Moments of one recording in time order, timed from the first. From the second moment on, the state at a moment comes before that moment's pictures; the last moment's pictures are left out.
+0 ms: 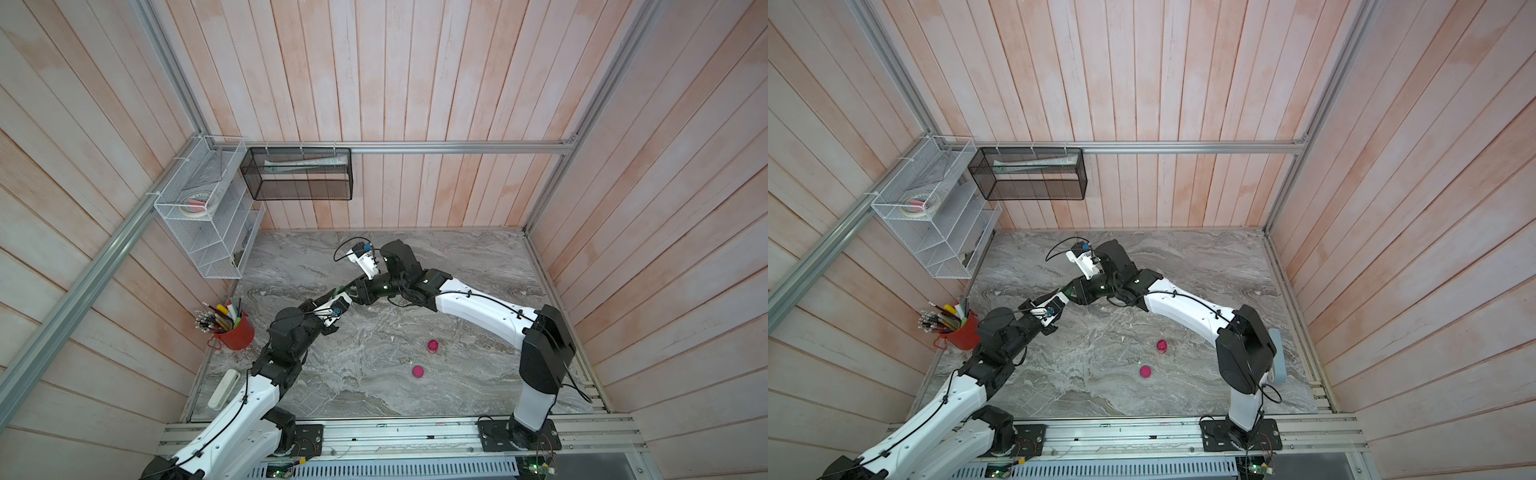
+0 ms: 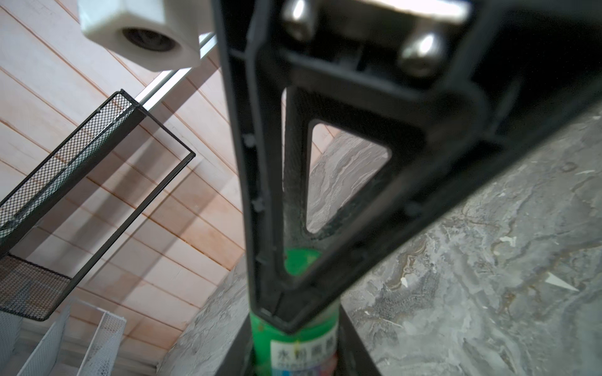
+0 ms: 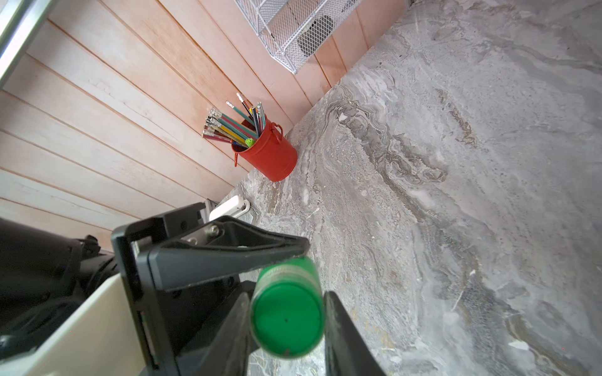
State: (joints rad) left arm -0.37 0.84 0.41 0.28 0.14 0.71; right arm 0.89 1.83 1.54 -0.20 -0.53 0.44
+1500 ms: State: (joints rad) left arm -0.38 0.99 0.54 0.22 0.89 0.64; right arm 0.83 1.32 1.05 -0.14 -0.59 -0.24
